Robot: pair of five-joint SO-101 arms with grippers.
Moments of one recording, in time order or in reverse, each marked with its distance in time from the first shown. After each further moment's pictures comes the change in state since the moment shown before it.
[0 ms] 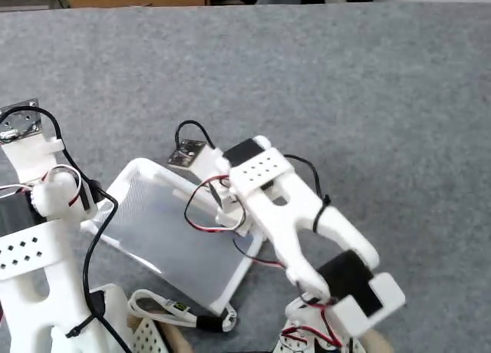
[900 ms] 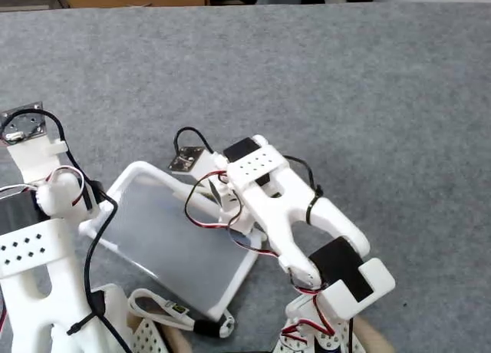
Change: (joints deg) left arm 0.0 0.0 4.6 -4.2 -0.1; right arm 0.5 4.3 -0.5 -2.4 5.0
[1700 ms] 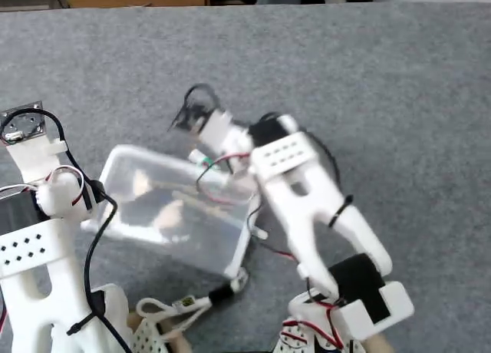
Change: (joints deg) left arm 0.0 0.0 0.0 -0.3 0.0; right arm 8.9 -8.6 -10.0 -4.0 3.9
